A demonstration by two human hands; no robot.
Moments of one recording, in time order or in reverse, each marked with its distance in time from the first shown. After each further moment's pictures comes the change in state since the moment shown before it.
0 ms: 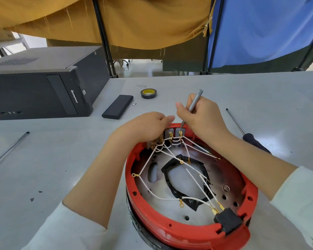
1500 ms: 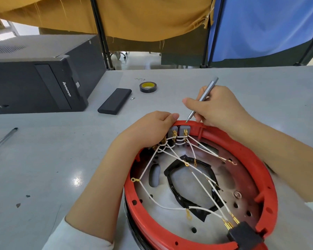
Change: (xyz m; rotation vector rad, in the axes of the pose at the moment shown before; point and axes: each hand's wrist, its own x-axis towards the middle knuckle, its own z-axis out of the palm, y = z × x) left_hand 0.001 -0.007 0.012 -0.133 0.030 0.048; right_hand 0.015 -0.005 -0.014 0.128 -0.170 0.356
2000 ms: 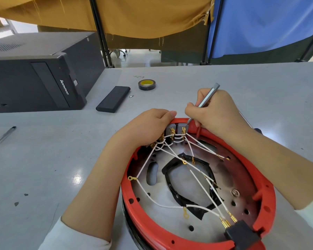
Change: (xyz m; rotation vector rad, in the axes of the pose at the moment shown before) left_hand 0.000 -0.001 0.001 -0.027 0.009 -0.003; right_hand -0.012 0.006 0.003 -0.176 0.099 -0.134
